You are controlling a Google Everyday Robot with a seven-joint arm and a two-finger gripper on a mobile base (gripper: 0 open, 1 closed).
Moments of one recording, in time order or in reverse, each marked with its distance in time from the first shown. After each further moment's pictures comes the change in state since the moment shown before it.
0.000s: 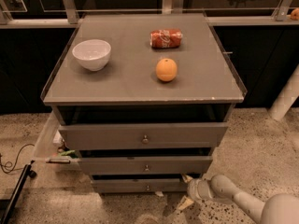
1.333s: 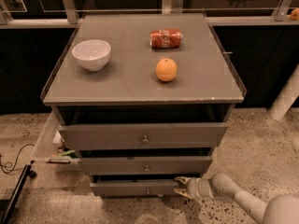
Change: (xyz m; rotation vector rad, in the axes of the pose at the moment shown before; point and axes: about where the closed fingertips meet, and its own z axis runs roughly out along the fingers) arm -0.010 -0.002 -0.002 -0.006 -0.026 -0.031
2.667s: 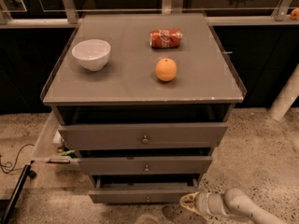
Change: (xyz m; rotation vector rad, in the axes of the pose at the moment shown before) arm -0.015 0.063 -0.064 0.006 -0.030 0.002
